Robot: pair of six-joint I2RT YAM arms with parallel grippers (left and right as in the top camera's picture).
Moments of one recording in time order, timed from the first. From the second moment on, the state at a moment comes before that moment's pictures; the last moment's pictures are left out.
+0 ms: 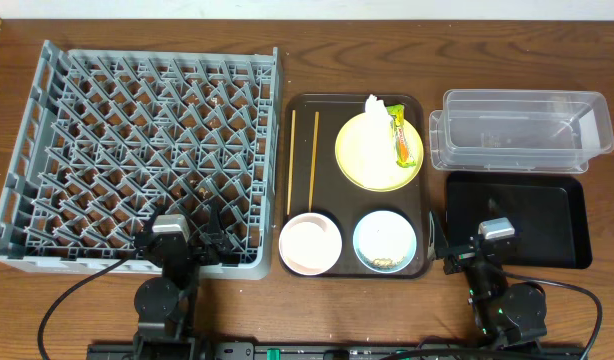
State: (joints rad) left arm -0.05 0.02 0.02 -0.11 -0.06 -0.11; right arm 0.22 0.01 0.01 -0.07 0.01 0.00
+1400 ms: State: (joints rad) left arm -0.05 0.02 0.02 -0.03 -0.04 -0.12; right arm 0.22 0.01 0.01 0.00 -0.03 0.00
